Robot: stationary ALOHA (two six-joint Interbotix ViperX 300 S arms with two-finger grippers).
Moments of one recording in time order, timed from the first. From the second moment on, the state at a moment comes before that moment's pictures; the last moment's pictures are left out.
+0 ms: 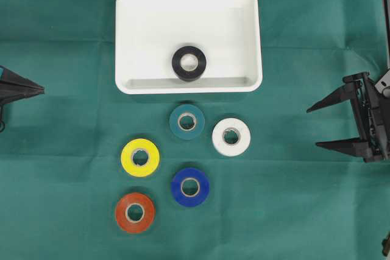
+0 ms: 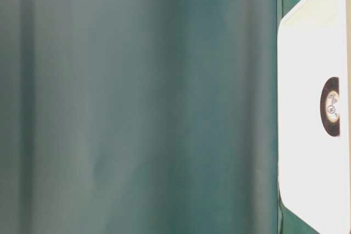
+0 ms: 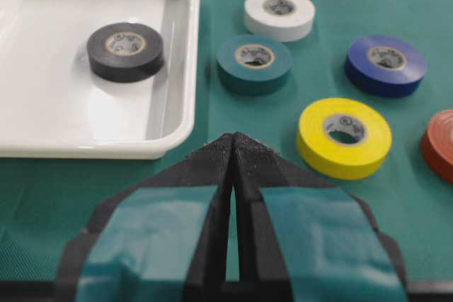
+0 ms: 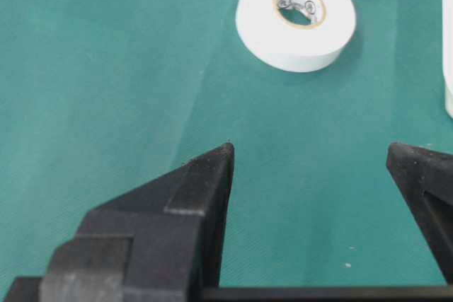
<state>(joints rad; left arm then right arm) 0.01 -1.38 1.50 -0.03 0.03 -0.01 0.17 -0.86 1.46 -0.15 -0.10 0.12</state>
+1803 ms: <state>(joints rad) 0.01 -1.38 1.50 -0.03 0.03 -0.01 0.31 0.11 0.75 -0.17 -0.22 0.12</state>
